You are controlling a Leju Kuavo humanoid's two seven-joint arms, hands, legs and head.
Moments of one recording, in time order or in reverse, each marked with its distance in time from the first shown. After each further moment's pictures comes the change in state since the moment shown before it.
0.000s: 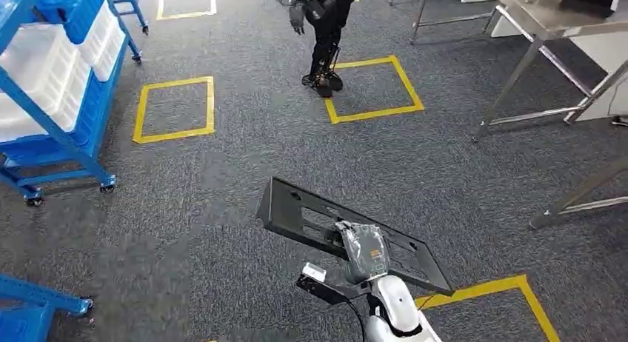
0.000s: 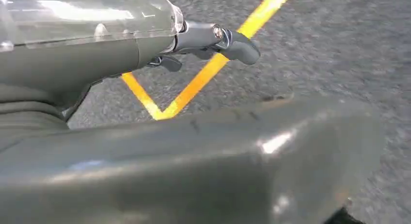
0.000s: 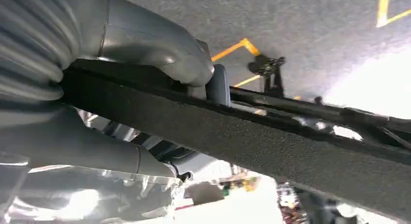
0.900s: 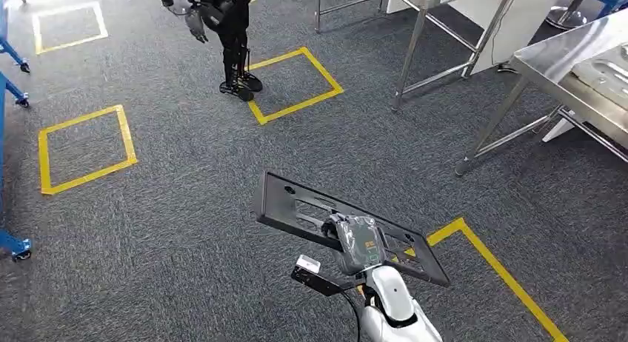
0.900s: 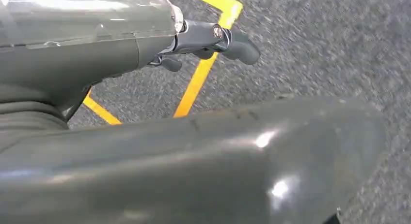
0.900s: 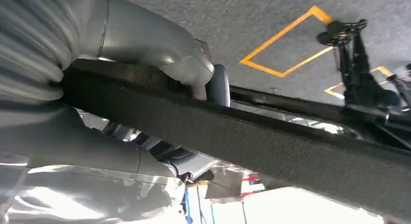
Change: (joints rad) left arm 0.003 -0.001 -0.004 0.000 0.018 0.016 -0.022; right arm -0.037 0.007 0.010 0.006 0.013 0.030 0.011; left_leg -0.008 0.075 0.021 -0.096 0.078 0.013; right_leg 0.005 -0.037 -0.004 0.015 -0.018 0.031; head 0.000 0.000
